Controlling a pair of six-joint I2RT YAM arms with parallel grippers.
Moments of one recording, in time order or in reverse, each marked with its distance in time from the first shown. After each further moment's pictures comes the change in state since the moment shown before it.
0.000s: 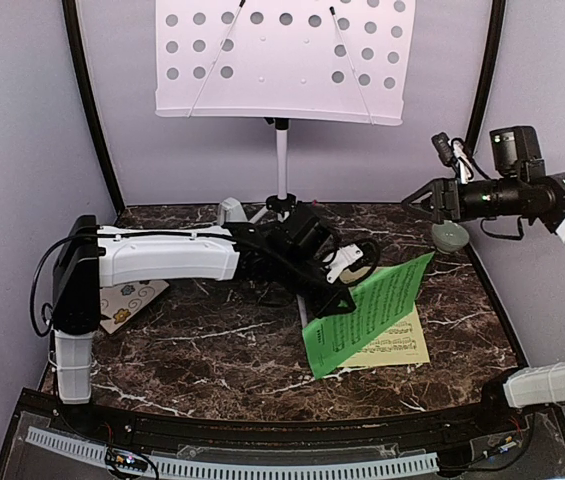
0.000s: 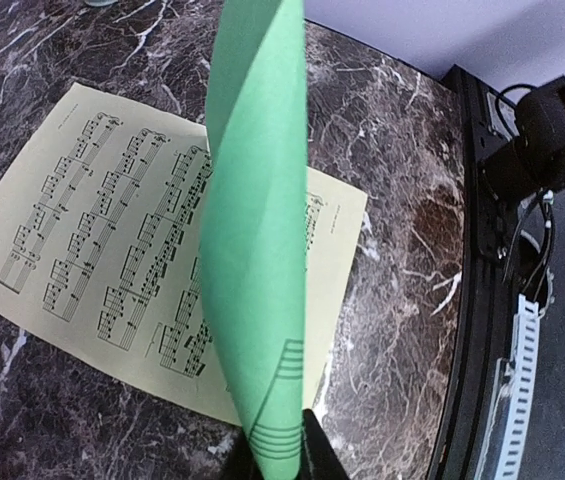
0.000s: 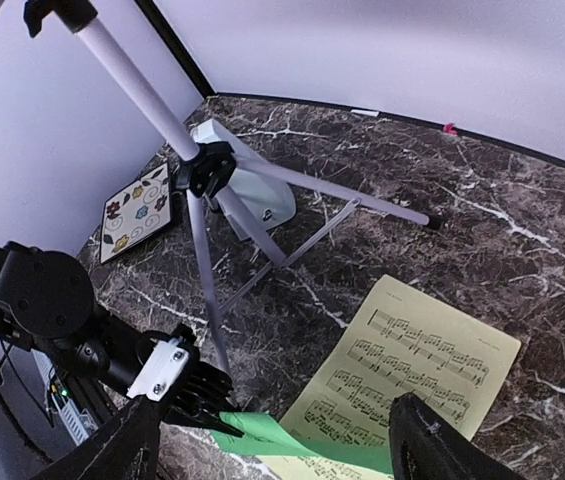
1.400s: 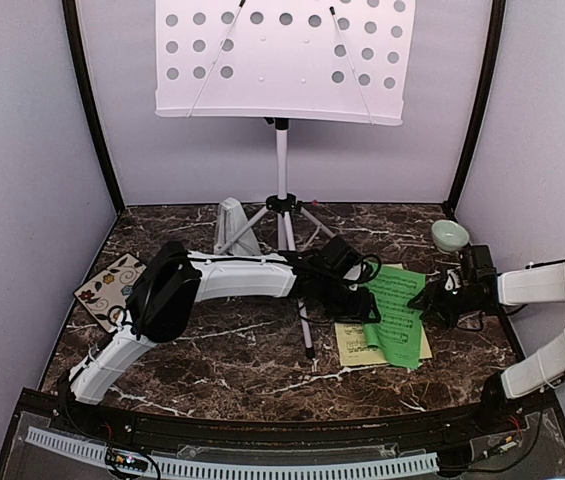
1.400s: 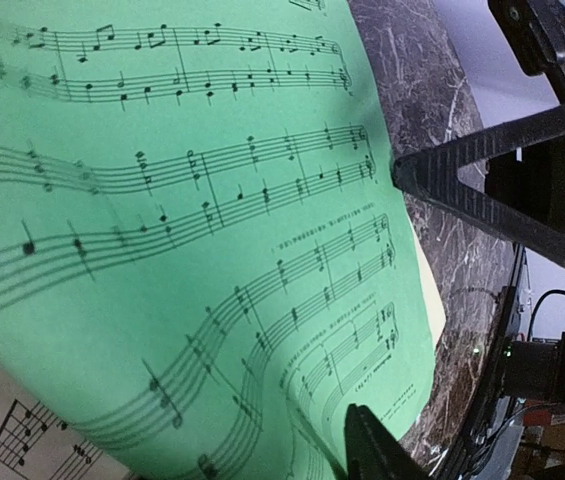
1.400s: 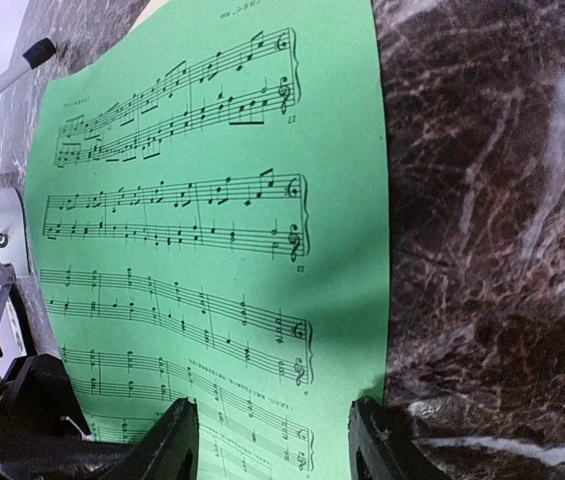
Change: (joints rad) left arm 0.037 0.477 0.372 0.070 0.094 -0.634; right arm -0.245 0.259 -0.829 0.636 0.047 0.525
